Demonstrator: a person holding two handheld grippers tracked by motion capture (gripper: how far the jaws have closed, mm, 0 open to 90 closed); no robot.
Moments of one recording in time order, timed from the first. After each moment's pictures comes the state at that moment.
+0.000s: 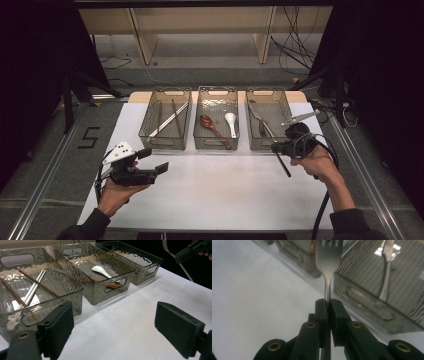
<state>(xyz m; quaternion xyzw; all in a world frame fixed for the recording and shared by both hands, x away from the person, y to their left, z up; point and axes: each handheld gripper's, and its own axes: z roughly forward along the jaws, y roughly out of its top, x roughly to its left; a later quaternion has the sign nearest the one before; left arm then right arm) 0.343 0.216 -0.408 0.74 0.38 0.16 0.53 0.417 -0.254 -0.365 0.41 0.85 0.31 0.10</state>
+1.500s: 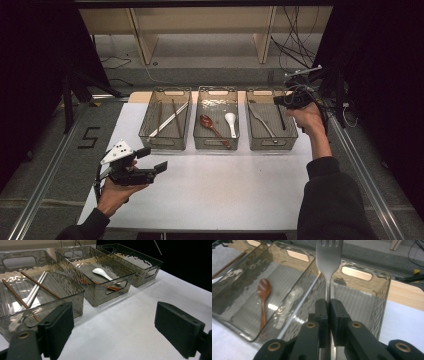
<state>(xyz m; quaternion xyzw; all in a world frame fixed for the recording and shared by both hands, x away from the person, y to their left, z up) 0.343 0.219 -0.407 0.73 0.38 0.16 0.54 0.525 -0.257 -0.320 0.50 0.77 0.33 0.19</state>
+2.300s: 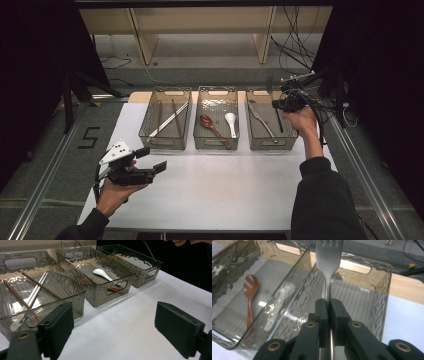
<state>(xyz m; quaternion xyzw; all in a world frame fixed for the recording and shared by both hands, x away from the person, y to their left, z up) 0.342 0.220 -0.407 0.73 0.38 0.17 0.54 0.537 -0.254 -0.346 0.52 0.77 0.32 0.20</state>
